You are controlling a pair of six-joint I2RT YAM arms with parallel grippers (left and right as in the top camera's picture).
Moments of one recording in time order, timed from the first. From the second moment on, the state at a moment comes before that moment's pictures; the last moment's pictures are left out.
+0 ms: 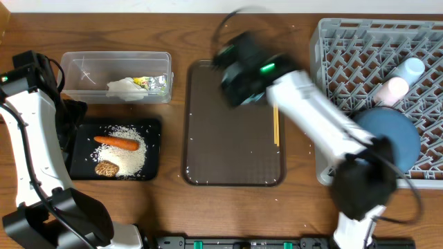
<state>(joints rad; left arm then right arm) 0.42 1.64 1.56 -1.45 -0.23 -0.97 0.49 1.94 1.75 -0.85 -0.32 -0.05</state>
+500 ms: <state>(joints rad) 0.42 1.64 1.56 -1.45 -0.23 -0.97 -0.33 1.86 1.76 -0.87 -1.04 -0.10</state>
